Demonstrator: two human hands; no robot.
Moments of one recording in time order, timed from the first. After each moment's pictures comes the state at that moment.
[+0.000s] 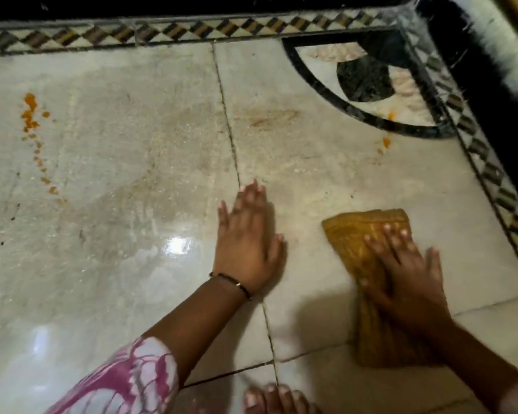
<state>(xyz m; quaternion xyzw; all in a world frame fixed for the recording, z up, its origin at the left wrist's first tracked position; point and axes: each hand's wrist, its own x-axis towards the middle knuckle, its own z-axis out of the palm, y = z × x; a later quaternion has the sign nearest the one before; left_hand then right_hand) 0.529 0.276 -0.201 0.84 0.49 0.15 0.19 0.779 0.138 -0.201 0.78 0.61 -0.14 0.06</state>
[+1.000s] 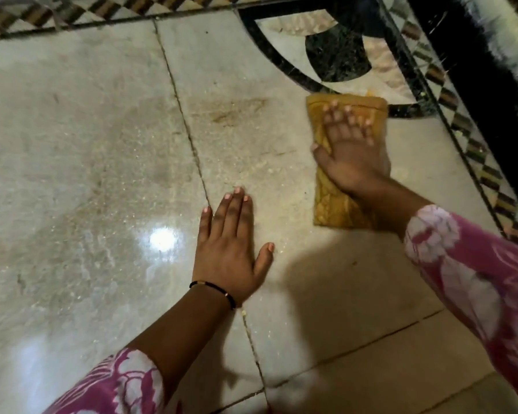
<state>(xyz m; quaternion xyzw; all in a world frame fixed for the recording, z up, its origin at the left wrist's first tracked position) 0.546 0.297 -0.226 0.88 0.45 0.02 0.15 0.813 0.342 -0.216 0.80 0.58 -0.11 0.02</state>
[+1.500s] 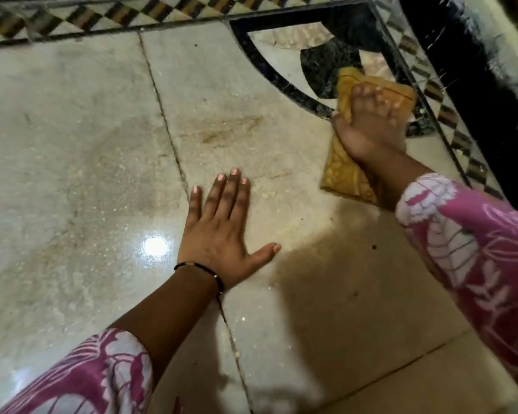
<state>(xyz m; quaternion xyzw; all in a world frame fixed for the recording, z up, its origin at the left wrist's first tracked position) 0.569 0.363 -0.226 0.90 0.42 -0.02 0.13 0.875 0.405 -0.213 0.88 0.47 -0.09 0.05</state>
